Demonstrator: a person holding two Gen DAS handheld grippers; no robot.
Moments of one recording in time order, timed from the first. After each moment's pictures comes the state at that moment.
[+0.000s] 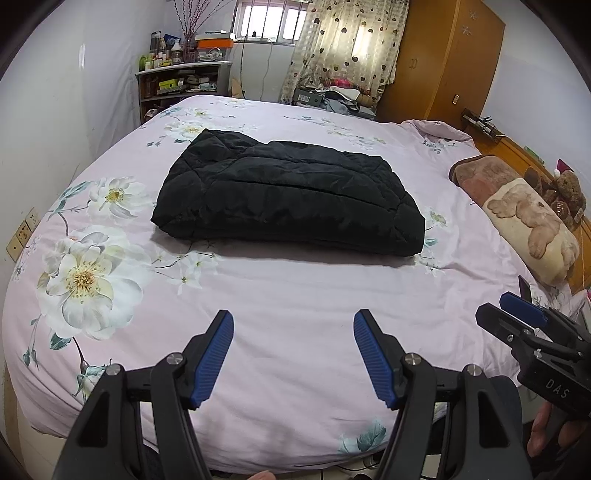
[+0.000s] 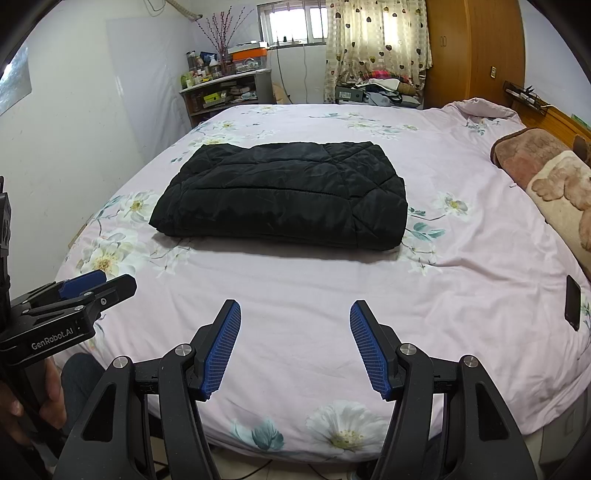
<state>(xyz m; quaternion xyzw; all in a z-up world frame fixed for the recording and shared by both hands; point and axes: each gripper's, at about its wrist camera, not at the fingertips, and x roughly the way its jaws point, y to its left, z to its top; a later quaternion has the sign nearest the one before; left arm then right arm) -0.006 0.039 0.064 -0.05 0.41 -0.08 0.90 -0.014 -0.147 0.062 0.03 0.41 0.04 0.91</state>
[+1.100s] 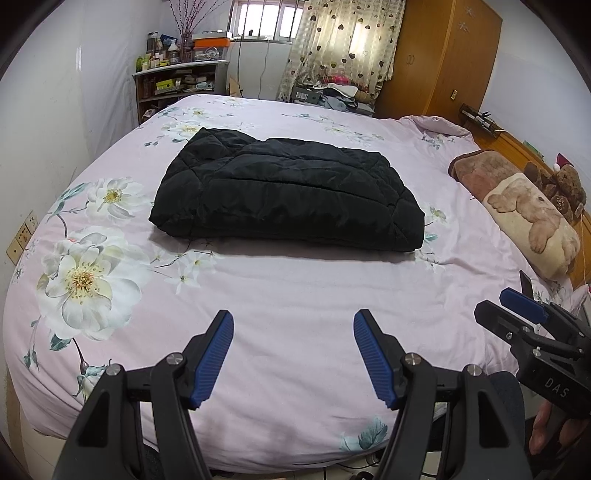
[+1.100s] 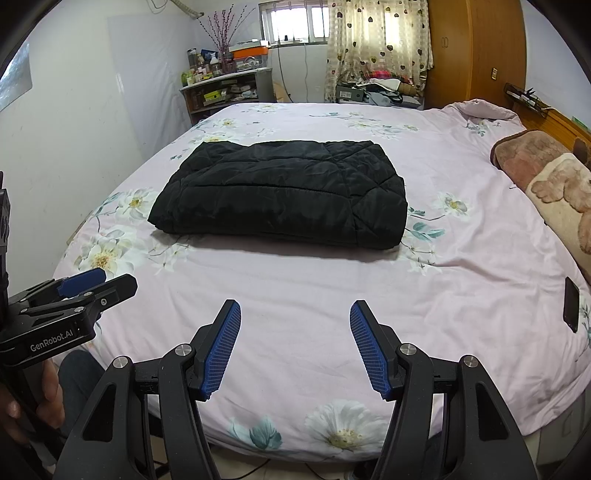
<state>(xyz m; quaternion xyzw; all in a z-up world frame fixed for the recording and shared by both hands) -0.003 0.038 0.064 -0.05 0.42 -0.08 0.90 -0.014 -0.145 0.060 0.03 0.41 0.04 0.91</state>
